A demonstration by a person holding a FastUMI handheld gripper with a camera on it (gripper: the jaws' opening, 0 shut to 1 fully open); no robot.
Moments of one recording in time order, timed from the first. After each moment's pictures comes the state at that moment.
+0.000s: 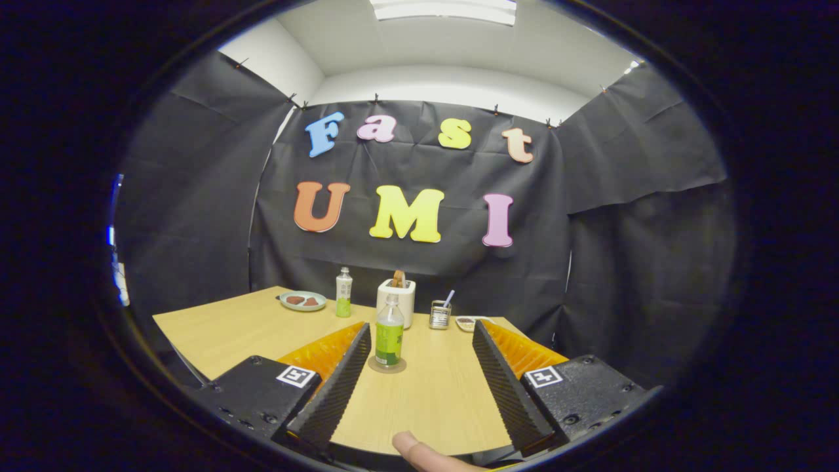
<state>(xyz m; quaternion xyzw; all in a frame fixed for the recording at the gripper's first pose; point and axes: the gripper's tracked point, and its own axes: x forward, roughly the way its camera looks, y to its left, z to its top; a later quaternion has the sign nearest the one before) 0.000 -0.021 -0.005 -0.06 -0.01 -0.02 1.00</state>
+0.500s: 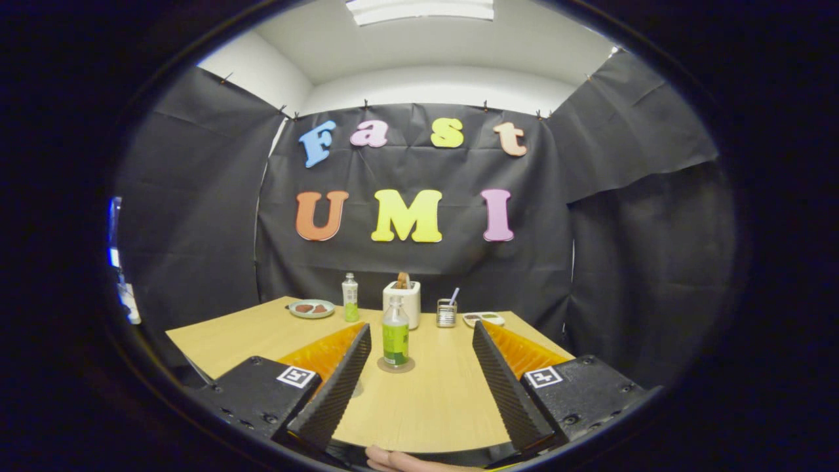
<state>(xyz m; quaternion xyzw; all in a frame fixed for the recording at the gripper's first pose) -0.010 -0.028 0.000 -0.01 -0.01 0.00 1.00</state>
